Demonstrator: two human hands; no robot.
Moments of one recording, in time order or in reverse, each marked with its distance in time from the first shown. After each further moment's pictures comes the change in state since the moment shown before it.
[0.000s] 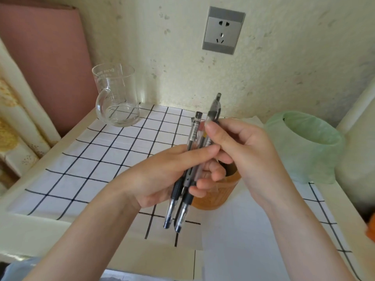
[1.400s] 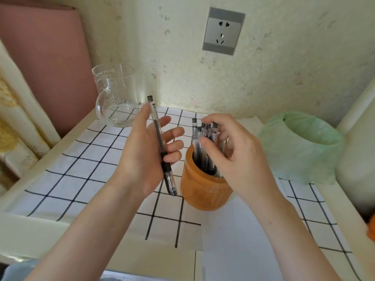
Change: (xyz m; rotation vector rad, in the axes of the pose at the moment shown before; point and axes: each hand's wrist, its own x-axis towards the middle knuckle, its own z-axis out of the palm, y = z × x) left_hand 0.003 0.007 -0.014 -0.361 0.727 0.266; right_hand 0.007 0.029 0.000 -0.624 0.112 -0.405
